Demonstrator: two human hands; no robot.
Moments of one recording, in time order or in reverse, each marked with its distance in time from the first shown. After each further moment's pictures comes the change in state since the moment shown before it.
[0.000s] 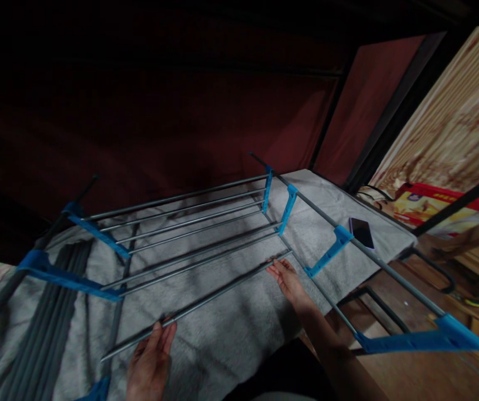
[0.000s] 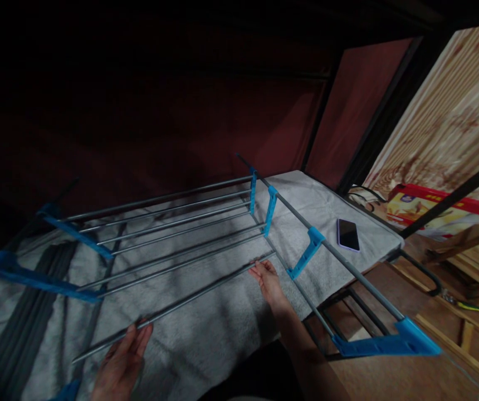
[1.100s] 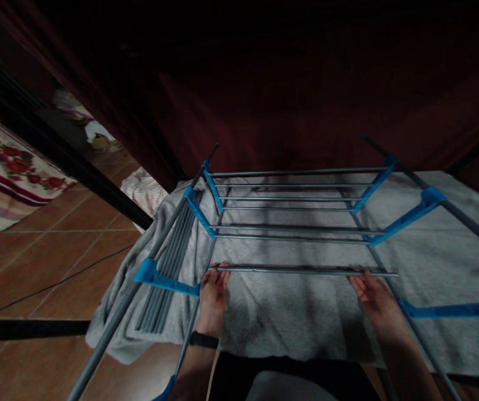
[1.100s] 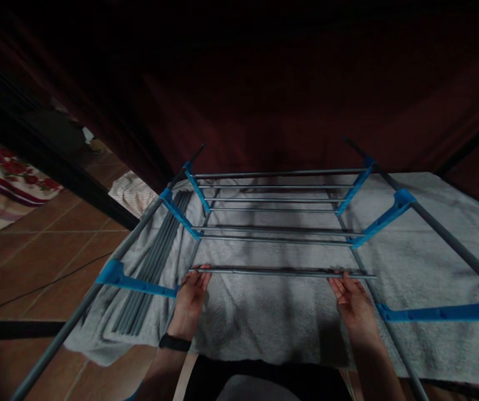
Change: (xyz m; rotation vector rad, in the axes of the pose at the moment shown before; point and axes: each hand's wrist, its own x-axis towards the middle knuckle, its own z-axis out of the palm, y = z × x) left_hand -0.023 0.024 -0.018 -0.476 0.151 0.002; right_hand 0.014 -0.011 -0.045 -0.026 0.136 0.097
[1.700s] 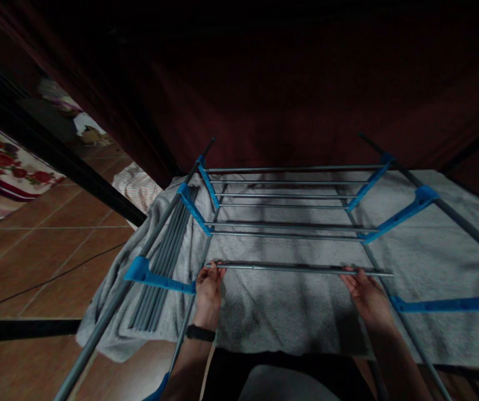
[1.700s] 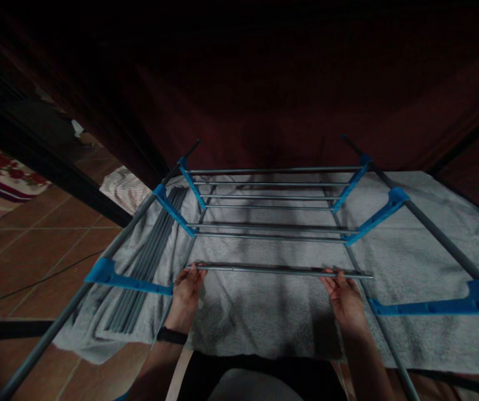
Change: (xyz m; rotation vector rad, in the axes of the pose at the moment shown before) left_hand 0.007 -0.006 0.008 0.068 0.070 0.064; right_hand 0.004 0.008 -0.002 -0.090 -0.065 -0.041
